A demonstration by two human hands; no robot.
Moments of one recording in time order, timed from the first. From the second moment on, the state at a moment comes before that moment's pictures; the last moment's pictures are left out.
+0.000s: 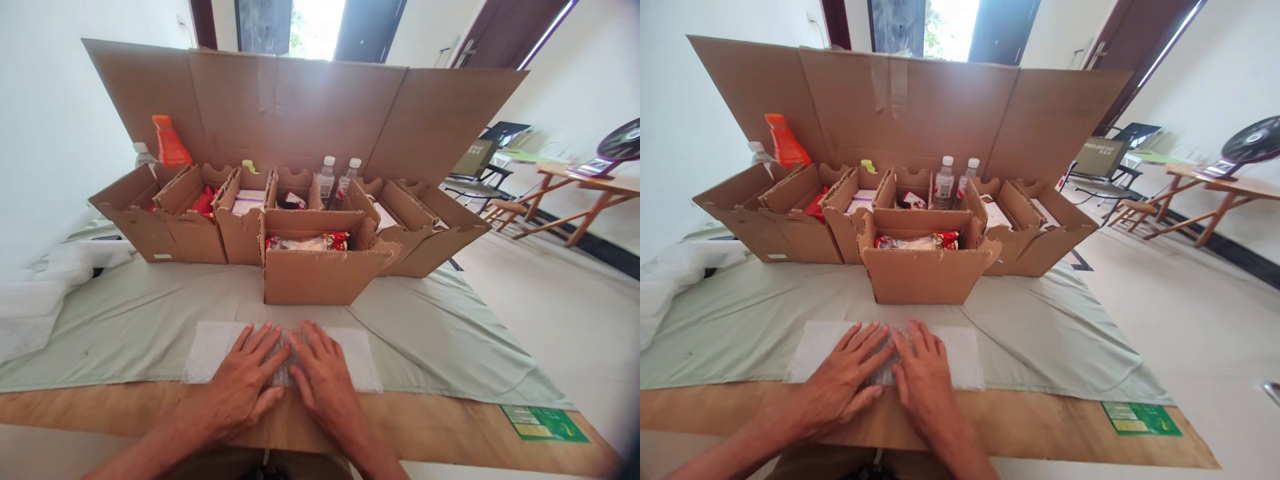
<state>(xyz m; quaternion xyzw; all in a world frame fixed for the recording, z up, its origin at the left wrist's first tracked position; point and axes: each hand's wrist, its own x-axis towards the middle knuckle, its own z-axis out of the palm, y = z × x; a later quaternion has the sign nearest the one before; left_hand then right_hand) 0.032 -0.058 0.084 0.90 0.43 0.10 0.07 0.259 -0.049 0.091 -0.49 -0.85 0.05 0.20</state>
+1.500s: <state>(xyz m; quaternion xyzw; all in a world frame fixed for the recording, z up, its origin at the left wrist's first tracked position) -0.021 -0.069 0.119 0.83 0.48 0.26 0.07 0.257 -0.092 0.102 -0.44 -0.73 0.47 0.20</state>
